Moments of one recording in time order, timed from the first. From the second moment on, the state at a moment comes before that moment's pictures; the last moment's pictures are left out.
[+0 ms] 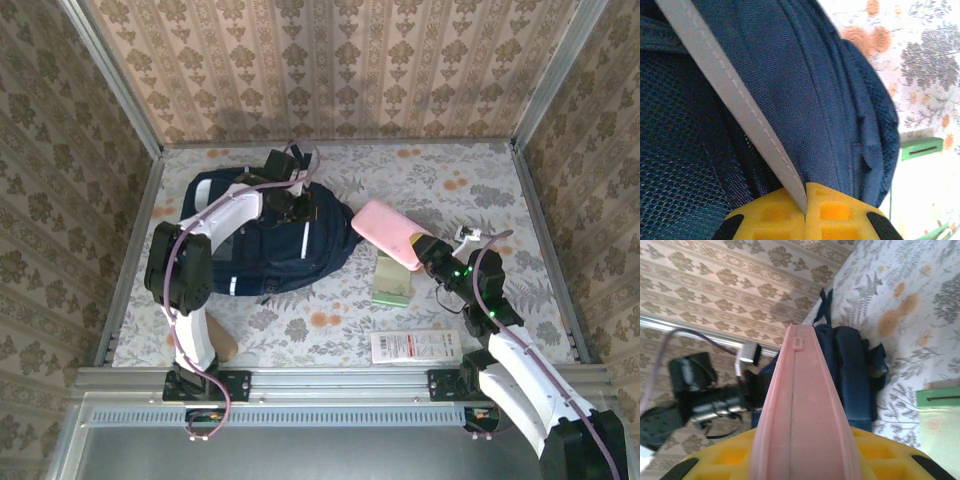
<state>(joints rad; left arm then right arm) -0.50 1.89 1.50 -0.67 0.37 -0.37 0.18 0.71 0.29 0.21 -0.34 1.10</state>
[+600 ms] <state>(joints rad) -0.43 1.49 1.70 -1.07 0.45 -0.16 0.21 0.65 0.38 0.04 -0.38 0.93</state>
